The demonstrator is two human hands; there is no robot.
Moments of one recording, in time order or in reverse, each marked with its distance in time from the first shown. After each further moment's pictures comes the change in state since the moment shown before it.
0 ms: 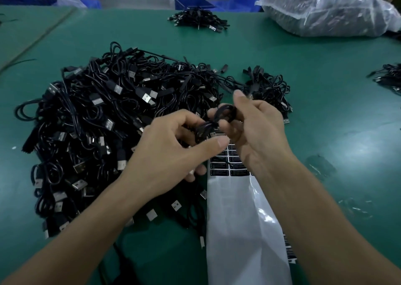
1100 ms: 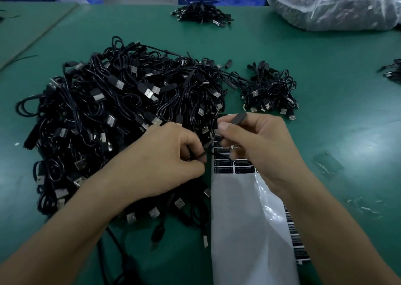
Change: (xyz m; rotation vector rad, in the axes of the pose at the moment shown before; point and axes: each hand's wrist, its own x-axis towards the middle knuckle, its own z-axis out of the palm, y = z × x) left_hand 0.004 0.000 -0.019 0.542 -0.285 -0.036; right_hand -0.010 0.012 -0.034 -0.489 -0.273 -0.111
